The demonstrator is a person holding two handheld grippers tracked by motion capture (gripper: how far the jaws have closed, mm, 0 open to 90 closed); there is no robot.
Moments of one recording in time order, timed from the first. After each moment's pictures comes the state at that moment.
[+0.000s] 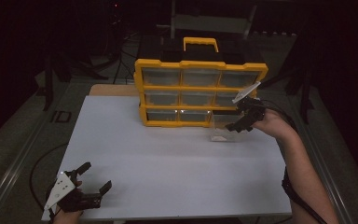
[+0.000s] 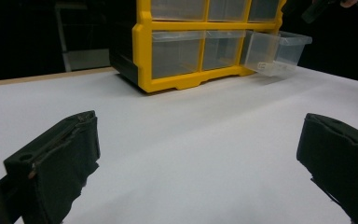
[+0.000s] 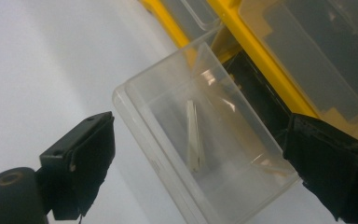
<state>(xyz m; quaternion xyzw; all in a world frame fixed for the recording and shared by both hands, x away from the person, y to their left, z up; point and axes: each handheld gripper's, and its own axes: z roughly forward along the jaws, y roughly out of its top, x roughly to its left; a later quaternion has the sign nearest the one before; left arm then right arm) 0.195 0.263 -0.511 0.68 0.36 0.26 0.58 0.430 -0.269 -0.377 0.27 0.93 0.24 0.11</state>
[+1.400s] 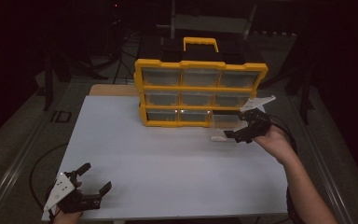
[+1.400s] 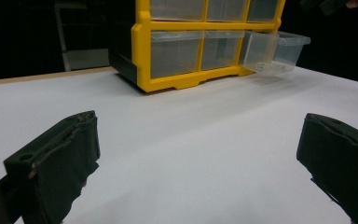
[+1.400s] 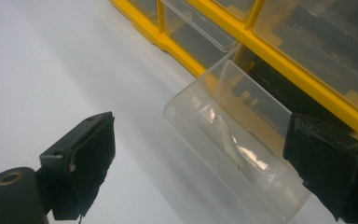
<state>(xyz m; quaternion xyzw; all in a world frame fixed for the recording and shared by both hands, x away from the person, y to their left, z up) 0.192 0.263 -0.510 0.68 0.36 0.26 0.58 0.374 -0.272 -0.377 0.33 0.87 0.33 0.14</state>
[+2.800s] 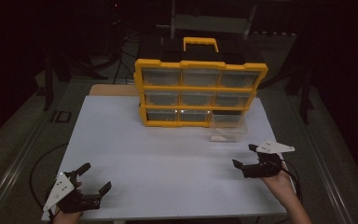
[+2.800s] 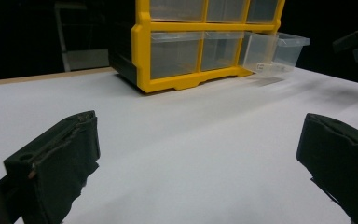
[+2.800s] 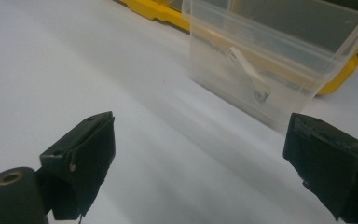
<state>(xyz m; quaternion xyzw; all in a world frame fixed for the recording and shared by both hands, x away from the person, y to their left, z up) 0.192 0.263 -0.510 0.68 0.36 0.26 0.58 0.286 -0.312 -0.460 0.37 0.81 0.42 0.19</state>
